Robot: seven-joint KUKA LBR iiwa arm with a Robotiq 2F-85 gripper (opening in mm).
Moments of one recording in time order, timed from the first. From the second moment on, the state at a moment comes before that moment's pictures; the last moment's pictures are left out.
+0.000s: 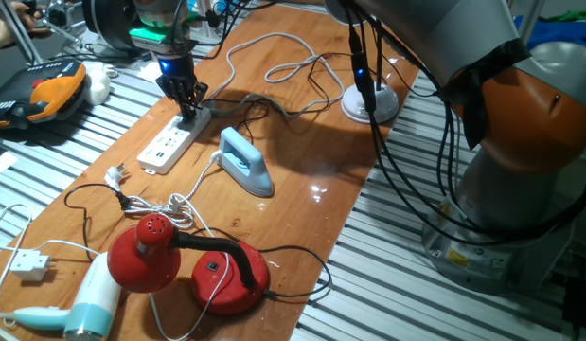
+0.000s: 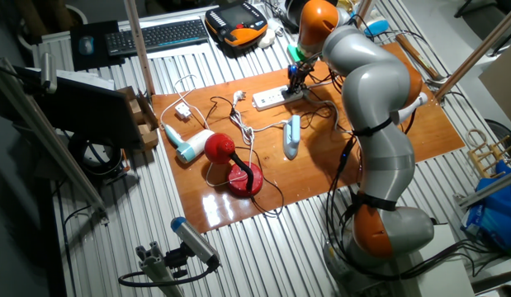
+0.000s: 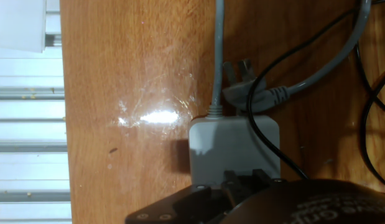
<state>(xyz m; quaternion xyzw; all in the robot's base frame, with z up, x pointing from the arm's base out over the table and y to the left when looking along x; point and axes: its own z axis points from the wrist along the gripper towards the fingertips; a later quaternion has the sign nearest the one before) 0.708 -0.043 0.058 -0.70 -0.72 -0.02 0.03</state>
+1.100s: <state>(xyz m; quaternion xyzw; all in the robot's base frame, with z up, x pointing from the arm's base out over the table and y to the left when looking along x) 0.708 -0.043 0.055 -0.70 -0.72 -0.03 0.02</state>
